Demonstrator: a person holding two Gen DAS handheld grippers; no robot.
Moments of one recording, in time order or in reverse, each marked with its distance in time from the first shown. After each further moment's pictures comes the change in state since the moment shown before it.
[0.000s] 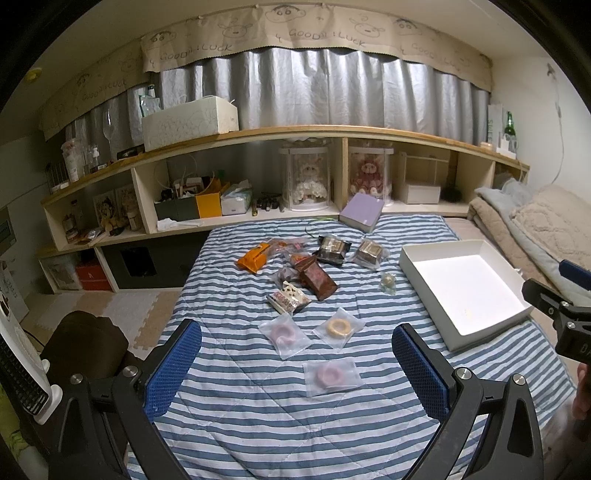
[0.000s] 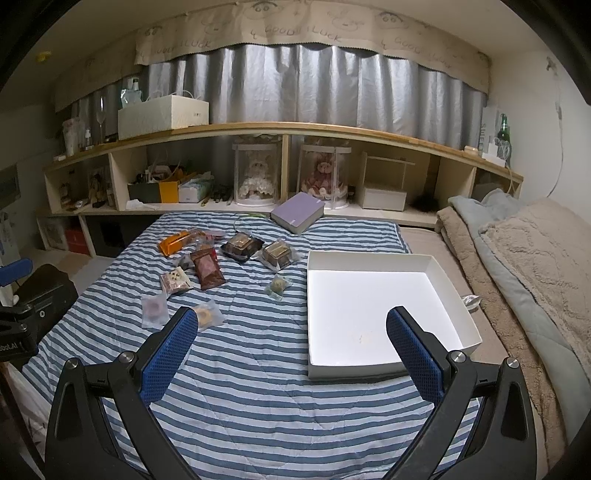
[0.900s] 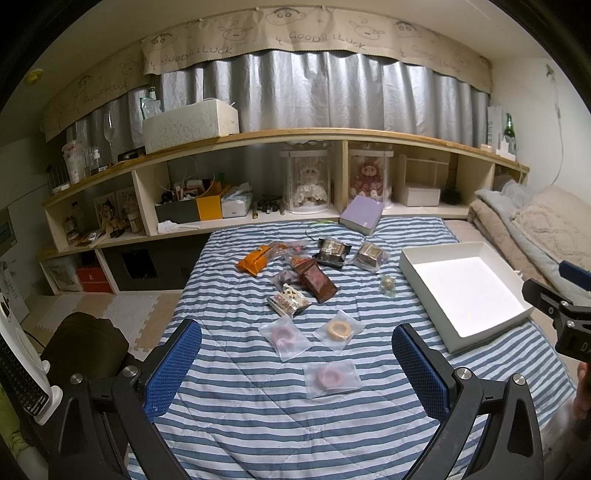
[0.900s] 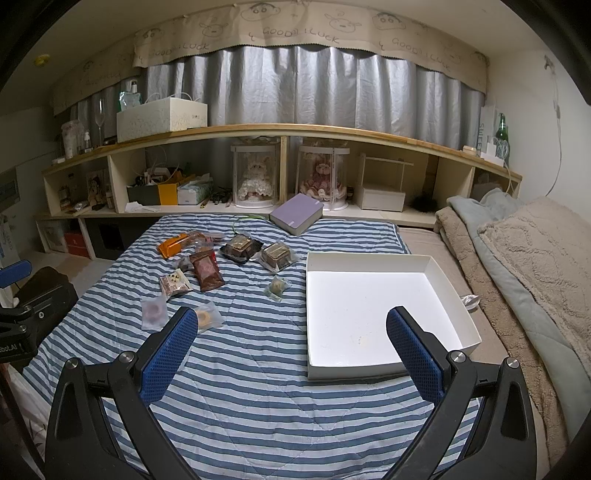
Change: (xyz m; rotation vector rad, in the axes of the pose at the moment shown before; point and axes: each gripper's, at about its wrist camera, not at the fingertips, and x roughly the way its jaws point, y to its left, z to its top) left arm 0.000 0.000 0.000 0.000 -0.005 0.002; right arm -0.003 -0.003 0.000 0.008 -0.007 0.000
